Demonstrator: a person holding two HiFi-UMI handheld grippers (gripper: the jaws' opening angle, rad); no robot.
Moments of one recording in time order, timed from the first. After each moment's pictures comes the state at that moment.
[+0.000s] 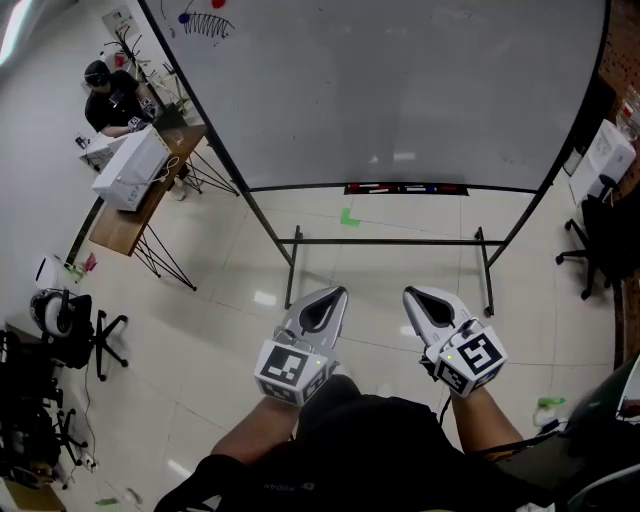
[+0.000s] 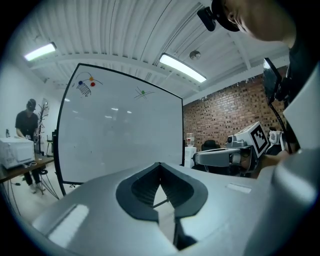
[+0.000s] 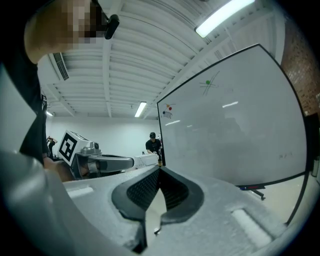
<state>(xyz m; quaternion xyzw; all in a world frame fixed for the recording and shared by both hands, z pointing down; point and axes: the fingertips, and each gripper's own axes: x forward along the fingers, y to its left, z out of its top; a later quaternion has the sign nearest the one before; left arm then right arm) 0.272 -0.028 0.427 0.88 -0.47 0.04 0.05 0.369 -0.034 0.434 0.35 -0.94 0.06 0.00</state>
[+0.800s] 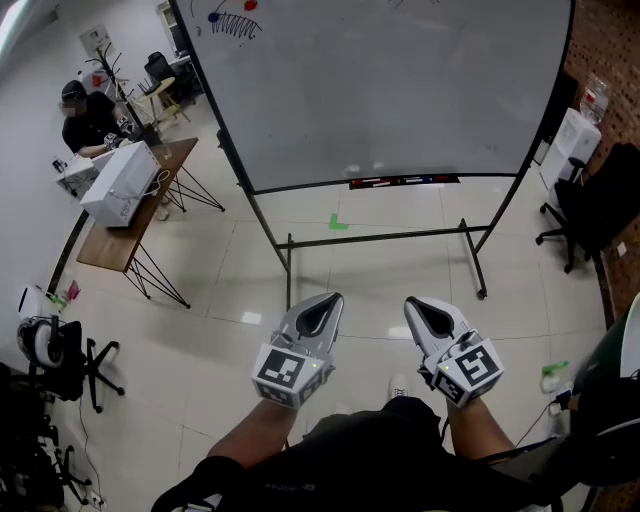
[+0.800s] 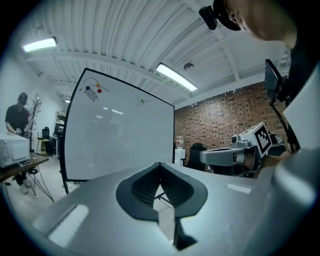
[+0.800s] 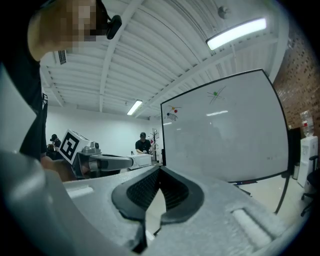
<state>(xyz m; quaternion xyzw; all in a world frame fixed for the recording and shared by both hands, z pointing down) 0.160 0.060 0.428 0.91 -0.42 0.03 0.05 0.269 0.077 0.424 0.43 -0.90 0.04 0.00</state>
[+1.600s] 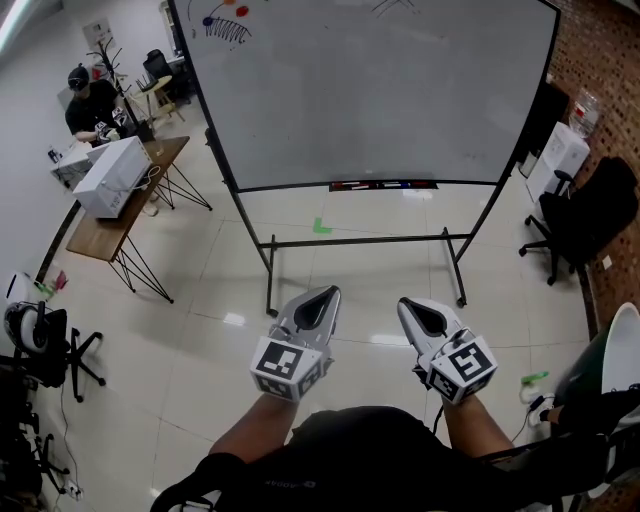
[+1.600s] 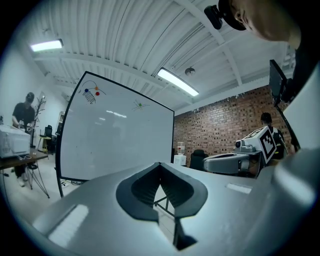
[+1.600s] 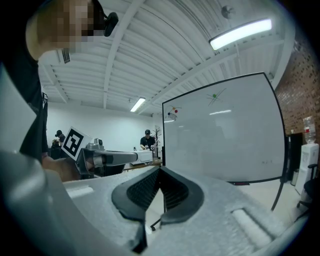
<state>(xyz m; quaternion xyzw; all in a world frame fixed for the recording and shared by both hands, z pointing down) 0.225 0.081 0.415 0.90 -0.43 -0.01 0.06 0.328 0.104 0.416 0.42 -0.90 0.04 0.04</state>
